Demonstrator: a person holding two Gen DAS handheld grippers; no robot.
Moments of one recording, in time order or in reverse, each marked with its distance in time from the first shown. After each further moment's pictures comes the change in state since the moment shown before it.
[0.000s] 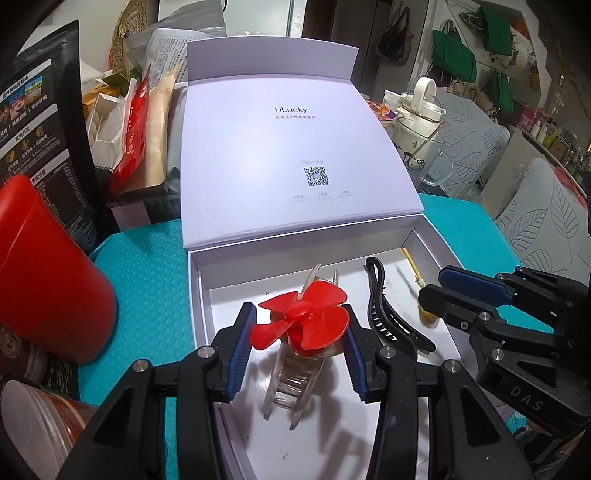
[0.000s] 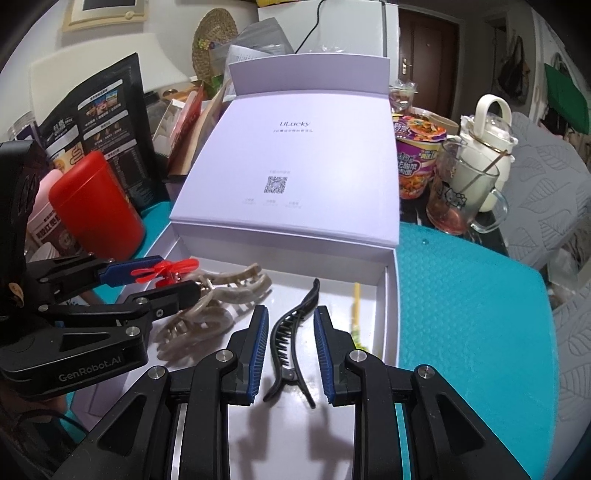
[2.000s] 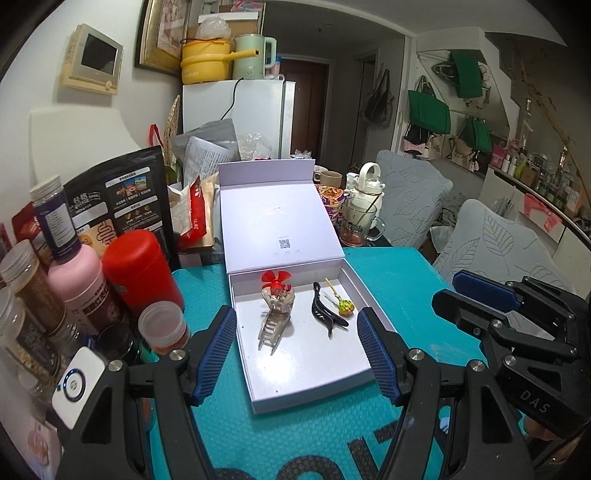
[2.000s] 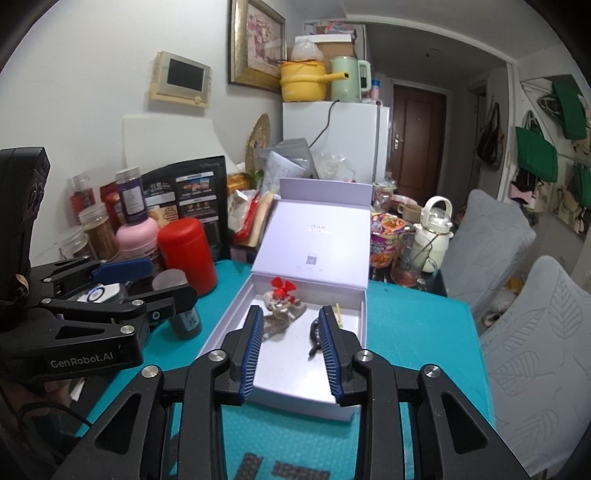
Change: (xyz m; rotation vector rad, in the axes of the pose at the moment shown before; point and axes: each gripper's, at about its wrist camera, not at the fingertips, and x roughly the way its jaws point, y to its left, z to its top) left arm -0.219 -0.046 -0.067 0.026 -0.278 0.028; right arm -0.217 0.070 -0.058 -0.057 -0.304 -0.039
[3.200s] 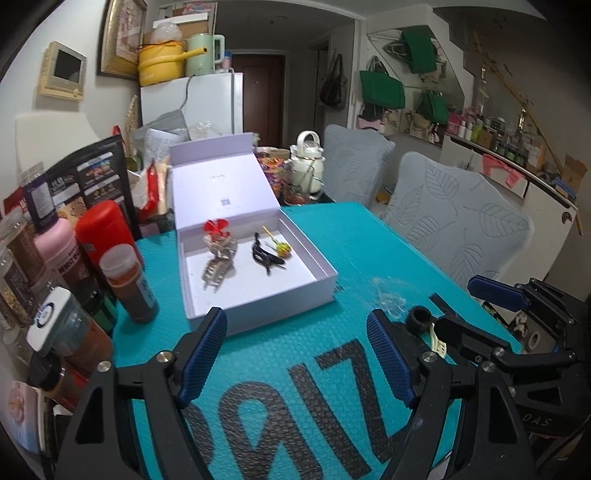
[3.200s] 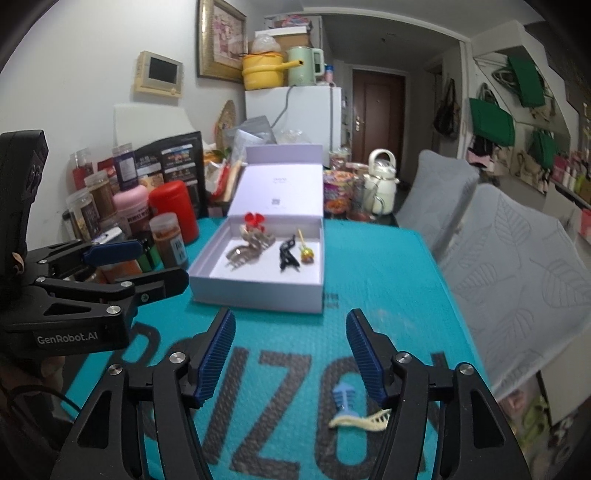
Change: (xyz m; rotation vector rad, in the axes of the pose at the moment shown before) left arm -0.046 -0.070 -0.088 0.109 0.041 -0.110; right arm -0.092 -0.007 -0.112 0.100 0.049 -0.119
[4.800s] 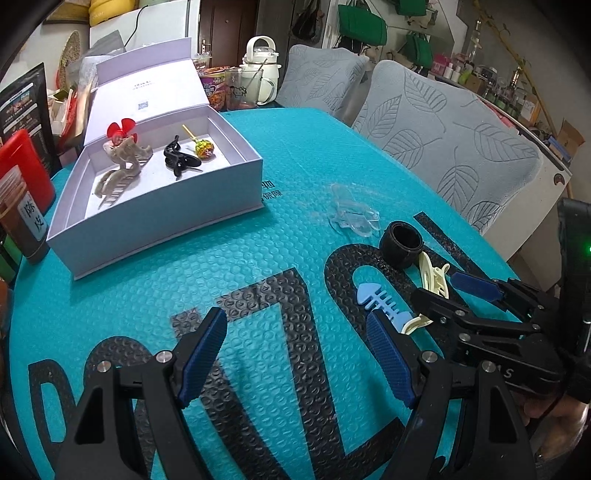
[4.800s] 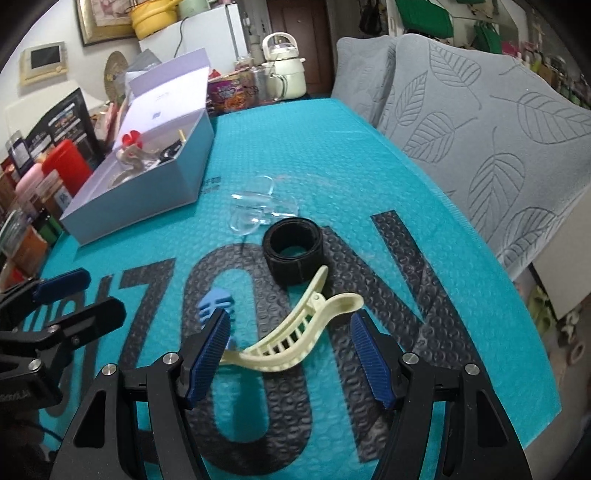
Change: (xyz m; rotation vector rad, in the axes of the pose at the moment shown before) left arm 0.118 -0.060 -0.058 0.004 0.249 -0.113; right arm 0.086 -0.112 -0.095 0.271 0.286 -0.134
